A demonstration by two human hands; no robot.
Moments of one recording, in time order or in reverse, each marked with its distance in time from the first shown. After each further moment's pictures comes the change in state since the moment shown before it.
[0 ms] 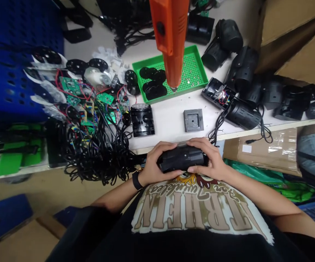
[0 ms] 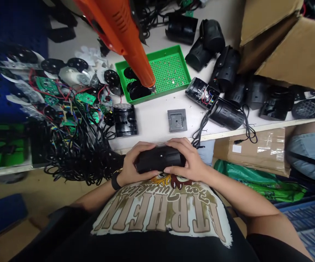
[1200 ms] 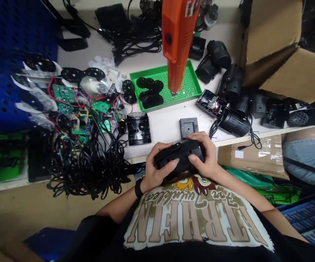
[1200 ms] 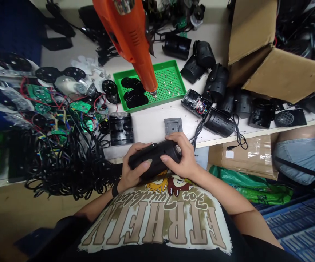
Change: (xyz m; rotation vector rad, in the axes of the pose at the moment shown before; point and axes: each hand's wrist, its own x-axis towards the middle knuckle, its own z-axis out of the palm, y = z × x) left_hand 0.017 0.008 0.019 -0.390 0.276 -0.362; right_hand 0.037 -0.007 0.009 -0.030 0.329 0.009
